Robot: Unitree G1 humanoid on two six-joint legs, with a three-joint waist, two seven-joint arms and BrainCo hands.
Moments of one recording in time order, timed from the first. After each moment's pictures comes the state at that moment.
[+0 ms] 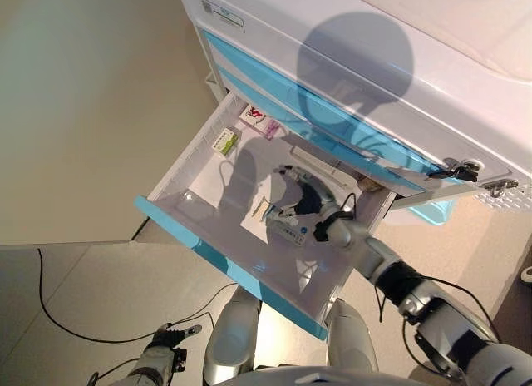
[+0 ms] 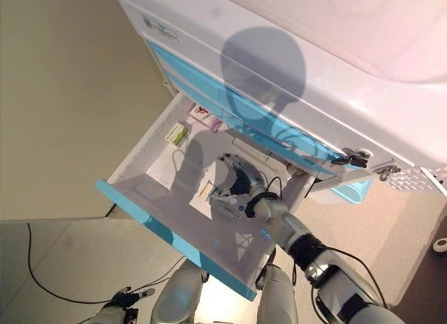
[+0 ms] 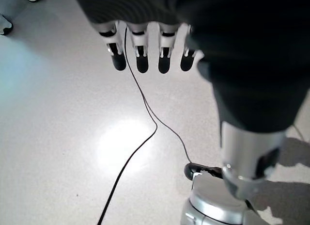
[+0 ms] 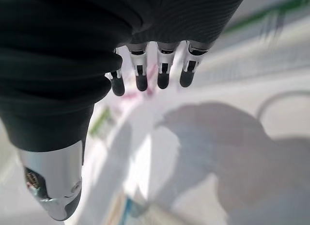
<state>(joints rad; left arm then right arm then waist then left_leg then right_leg) -0.10 0.28 -0.10 1.31 -0.15 -0.01 0.16 -0.49 -0.39 0.58 0.35 -0.40 0.00 -0.24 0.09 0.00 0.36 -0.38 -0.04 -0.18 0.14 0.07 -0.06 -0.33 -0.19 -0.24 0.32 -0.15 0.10</state>
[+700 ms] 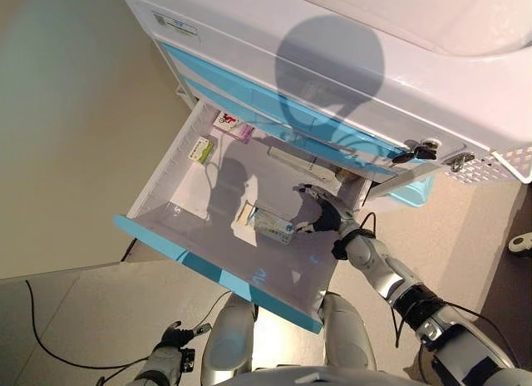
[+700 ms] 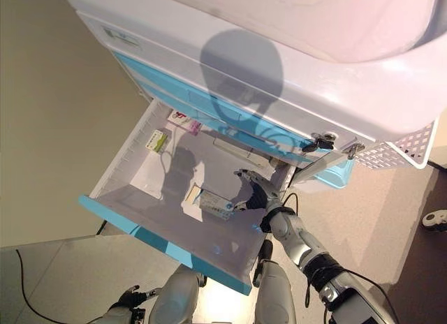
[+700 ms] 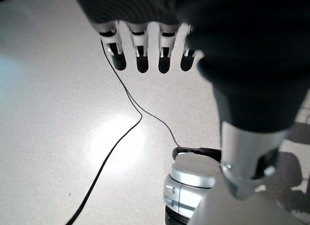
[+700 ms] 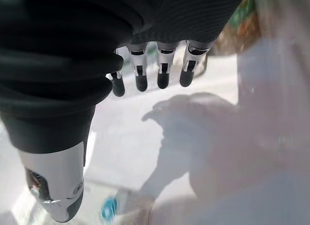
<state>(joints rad) -0.07 0.24 -0.13 1.25 -0.16 -0.02 0.15 -0.37 -0.37 0.55 0.40 -0.45 0.01 -0.15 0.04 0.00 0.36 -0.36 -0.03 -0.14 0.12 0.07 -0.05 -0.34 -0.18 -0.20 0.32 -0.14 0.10</state>
